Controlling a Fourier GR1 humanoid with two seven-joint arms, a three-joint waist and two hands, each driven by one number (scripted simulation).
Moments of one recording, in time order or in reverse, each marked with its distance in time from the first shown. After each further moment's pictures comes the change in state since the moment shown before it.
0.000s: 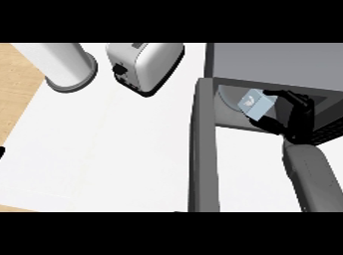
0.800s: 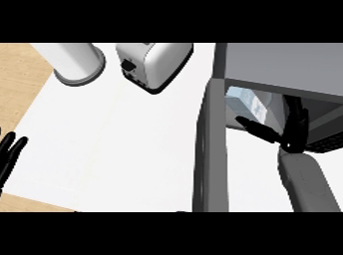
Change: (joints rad) left arm -0.067 0.002 -0.072 0.023 -0.057 -0.005 0.017; right arm 0.055 0.044 -0.005 -0.013 0.023 -0.015 -0.001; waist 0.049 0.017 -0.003
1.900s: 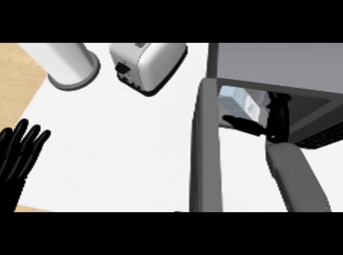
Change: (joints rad) left arm -0.045 -0.047 -0.090 0.011 -0.096 0.032 0.008; right arm -0.110 0.018 0.026 0.154 0.040 0.031 0.036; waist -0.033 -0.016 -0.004
